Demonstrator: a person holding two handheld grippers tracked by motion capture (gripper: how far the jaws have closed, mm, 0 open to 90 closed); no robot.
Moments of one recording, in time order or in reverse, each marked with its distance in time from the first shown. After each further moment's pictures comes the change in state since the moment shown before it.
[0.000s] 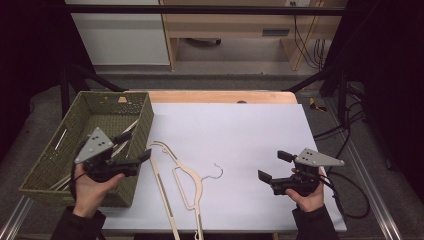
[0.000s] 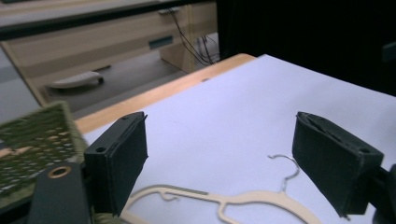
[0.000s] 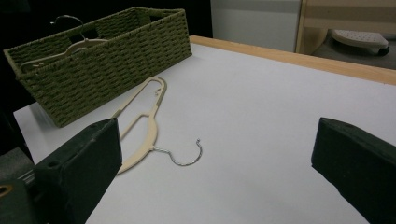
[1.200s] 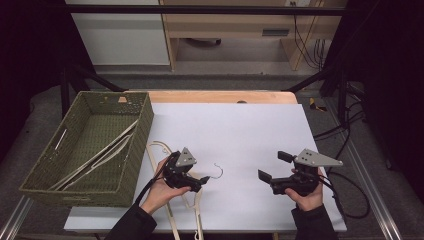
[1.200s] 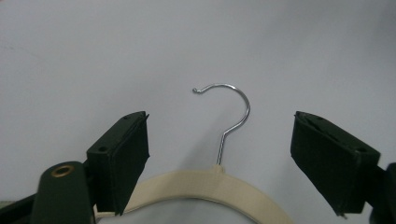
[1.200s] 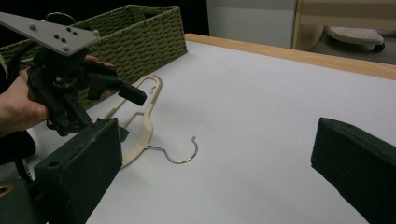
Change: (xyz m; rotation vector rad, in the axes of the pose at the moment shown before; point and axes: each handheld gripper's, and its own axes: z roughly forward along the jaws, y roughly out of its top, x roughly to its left) left arm -0.071 -0.061 0.149 0.358 -0.208 0.076; right arm -0.004 -0.005 0.002 0.003 -0.016 0.008
